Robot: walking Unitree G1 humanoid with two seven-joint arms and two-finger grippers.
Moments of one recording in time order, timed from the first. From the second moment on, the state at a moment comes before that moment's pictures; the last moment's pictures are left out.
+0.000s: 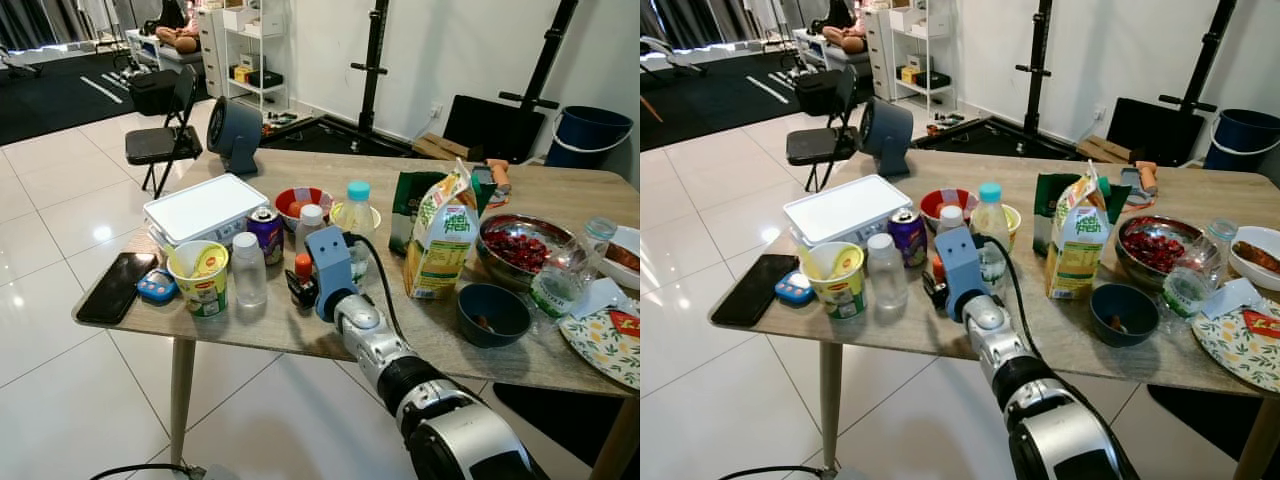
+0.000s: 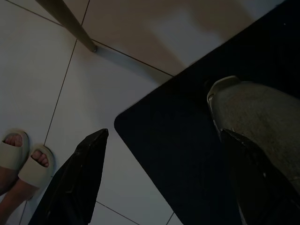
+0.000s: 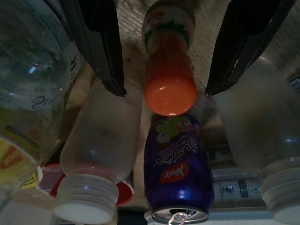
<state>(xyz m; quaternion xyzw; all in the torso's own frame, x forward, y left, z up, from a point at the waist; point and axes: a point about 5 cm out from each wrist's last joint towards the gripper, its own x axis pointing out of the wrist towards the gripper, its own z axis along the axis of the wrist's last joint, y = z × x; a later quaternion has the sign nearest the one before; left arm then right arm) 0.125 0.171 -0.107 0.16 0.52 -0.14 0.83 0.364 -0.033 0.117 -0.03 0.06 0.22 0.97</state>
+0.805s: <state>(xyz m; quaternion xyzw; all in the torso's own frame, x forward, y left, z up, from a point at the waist) 0.125 0.171 -0.107 0.16 0.52 -0.14 0.83 0.363 -0.031 0.119 -0.02 0.05 0.25 0.97</state>
